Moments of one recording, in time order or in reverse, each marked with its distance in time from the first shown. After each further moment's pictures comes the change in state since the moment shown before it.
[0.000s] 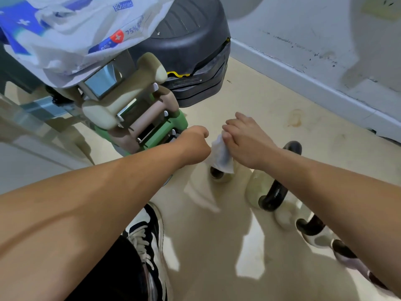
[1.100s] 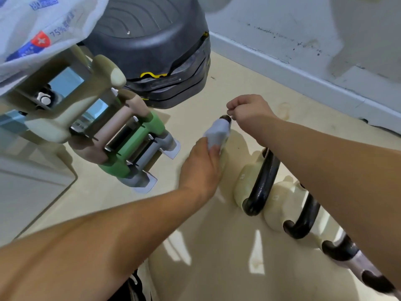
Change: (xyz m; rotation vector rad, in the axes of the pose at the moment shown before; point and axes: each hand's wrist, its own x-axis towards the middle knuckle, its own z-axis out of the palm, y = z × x) left_hand -0.022 0.041 0.092 -0.132 0.351 0.110; right_hand 0.024 0.054 -0.038 0.983 0.112 0.709
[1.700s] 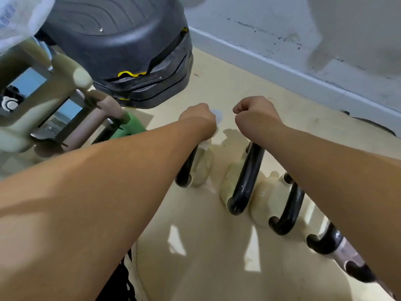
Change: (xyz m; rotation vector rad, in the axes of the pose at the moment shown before) left_hand 0.111 0.073 -0.001 0.407 -0.242 -0.122; right_hand -0.030 0.011 -0.044 -0.307 0.087 0.033
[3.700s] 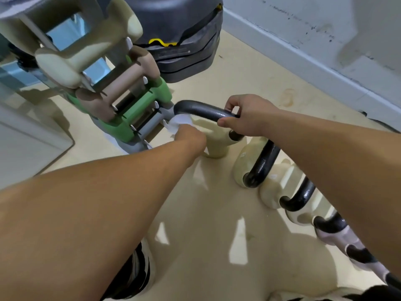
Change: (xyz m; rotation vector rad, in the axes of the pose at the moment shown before) left_hand -0.068 -0.107 0.062 -0.600 -0.002 -0.276; right_hand -0.027 -0.016 0.051 -0.488 -0.274 -0.366
